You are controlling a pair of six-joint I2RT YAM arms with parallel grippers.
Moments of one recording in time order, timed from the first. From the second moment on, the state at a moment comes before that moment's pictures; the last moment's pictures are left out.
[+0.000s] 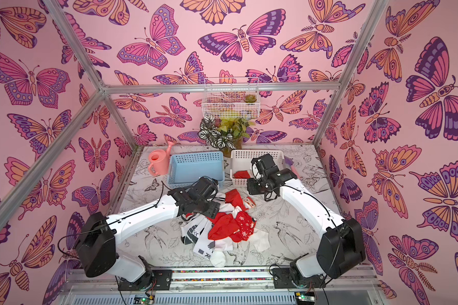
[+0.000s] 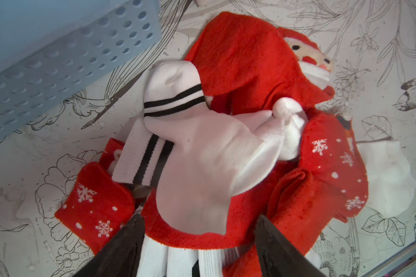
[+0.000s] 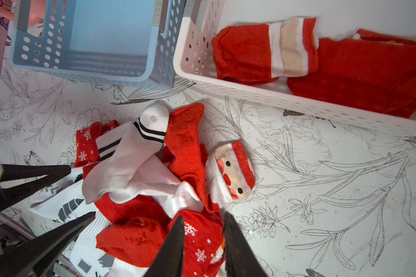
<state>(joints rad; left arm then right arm) -0.81 1.53 1.11 -0.66 -0.08 -0.32 0.45 1.44 1.22 -0.78 -0.15 0.32</state>
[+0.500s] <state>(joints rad) -0.81 1.61 1.13 -0.66 -0.11 -0.29 0.45 1.44 1.21 -0.77 -0.15 0.32</state>
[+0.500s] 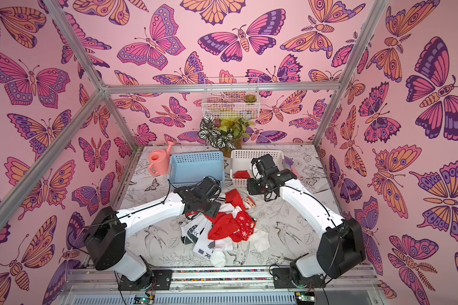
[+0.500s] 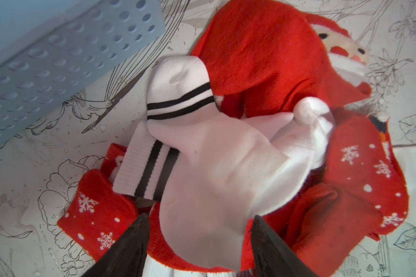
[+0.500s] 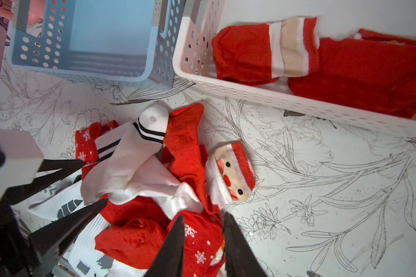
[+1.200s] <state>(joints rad) -0.81 1.64 1.17 -0.67 -0.17 -0.27 0.45 1.44 1.21 -0.76 -0.16 0.32</state>
